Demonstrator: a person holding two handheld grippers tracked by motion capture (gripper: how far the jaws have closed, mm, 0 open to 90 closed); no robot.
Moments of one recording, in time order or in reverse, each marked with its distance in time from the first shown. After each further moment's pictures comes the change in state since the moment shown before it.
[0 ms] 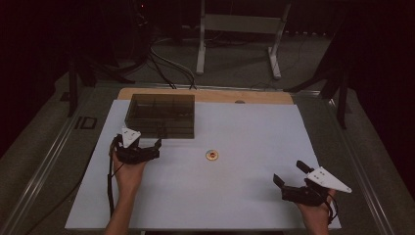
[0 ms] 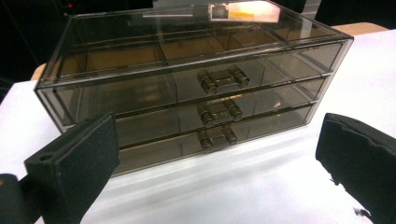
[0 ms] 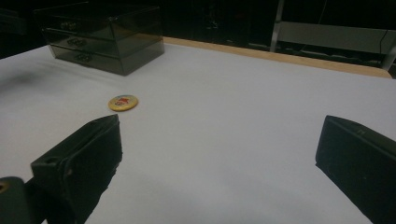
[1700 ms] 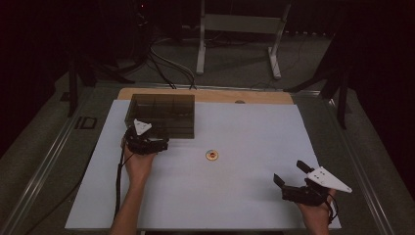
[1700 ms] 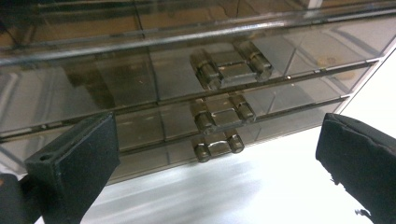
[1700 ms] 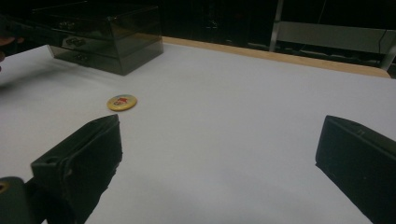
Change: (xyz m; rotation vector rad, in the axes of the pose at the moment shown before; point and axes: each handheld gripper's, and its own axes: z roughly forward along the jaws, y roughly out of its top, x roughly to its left) left arm -0.002 0.001 0.052 0.117 -0.013 -0.027; right arm -0.001 0.000 0.000 -0.001 -0.003 -0.001
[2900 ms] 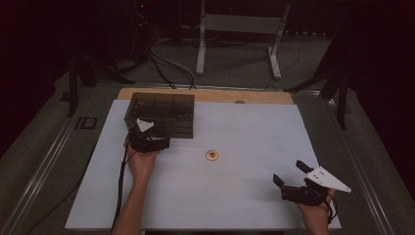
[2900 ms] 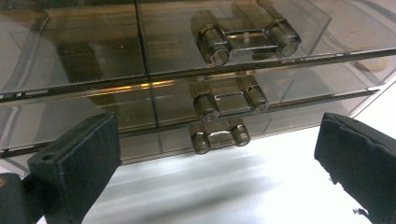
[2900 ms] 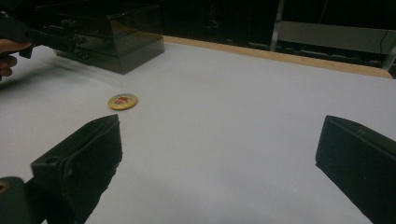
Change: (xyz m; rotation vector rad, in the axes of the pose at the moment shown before) left arm 0.003 -0.001 0.019 0.071 0.019 -0.042; right arm 0.001 0.000 0.001 0.003 0.003 -0.004
